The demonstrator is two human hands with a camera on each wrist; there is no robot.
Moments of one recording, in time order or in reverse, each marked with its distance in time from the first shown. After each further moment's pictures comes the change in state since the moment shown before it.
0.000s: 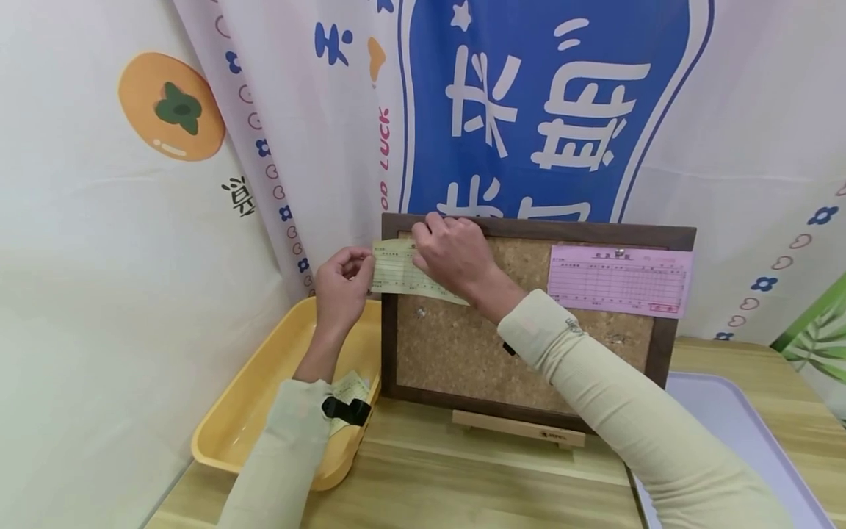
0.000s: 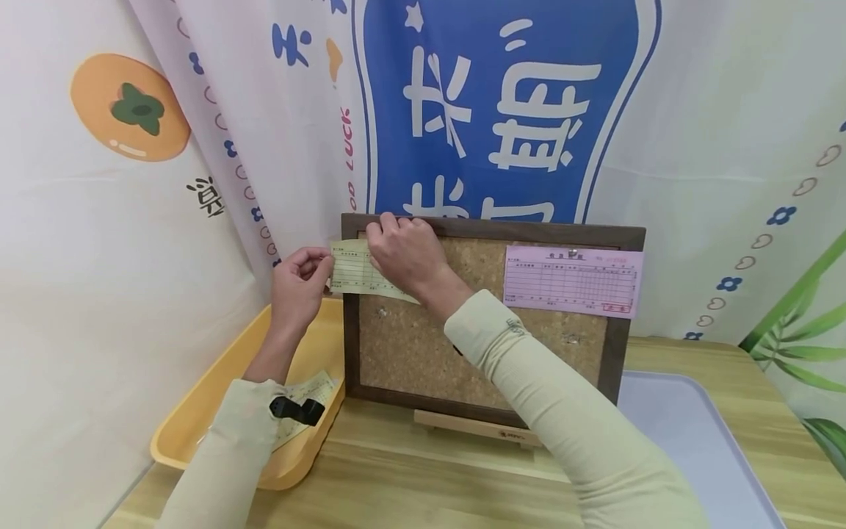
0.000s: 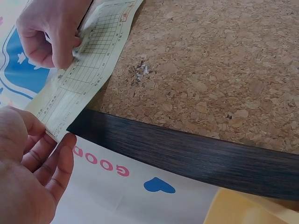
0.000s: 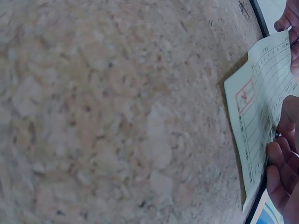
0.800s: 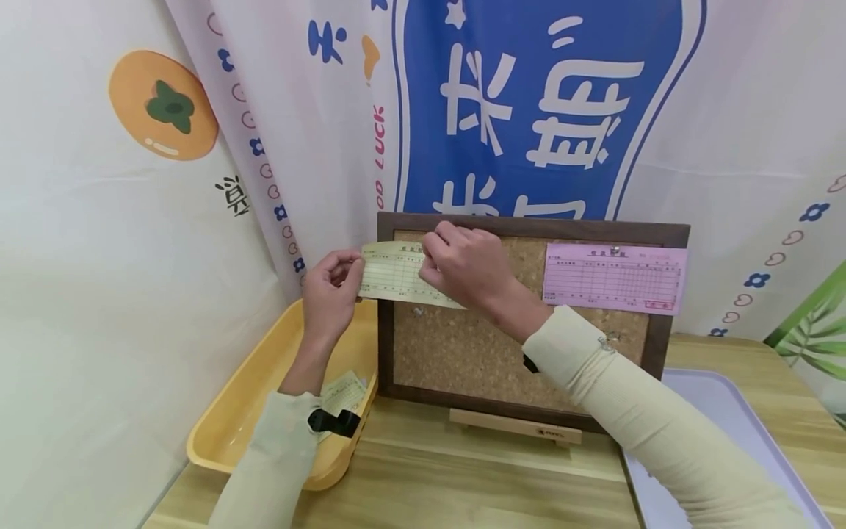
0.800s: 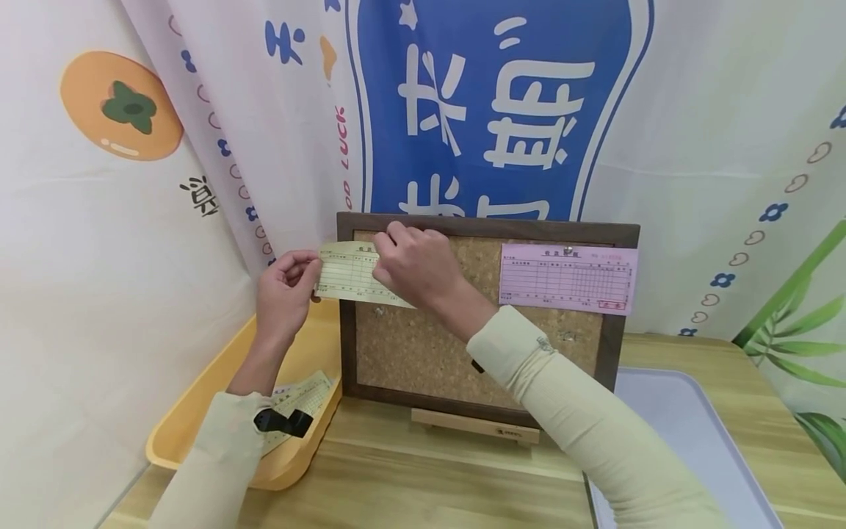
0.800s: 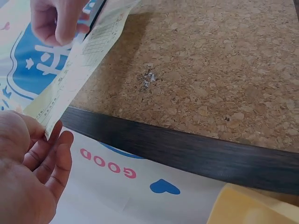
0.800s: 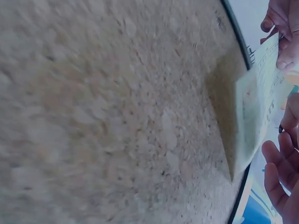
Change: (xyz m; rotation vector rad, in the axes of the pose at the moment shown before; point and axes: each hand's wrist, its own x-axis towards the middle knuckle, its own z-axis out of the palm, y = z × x) left_hand -0.012 0.005 -0.009 -0.029 0.005 0.007; right_hand -0.028 0.005 -0.015 0.207 0.168 -0.011
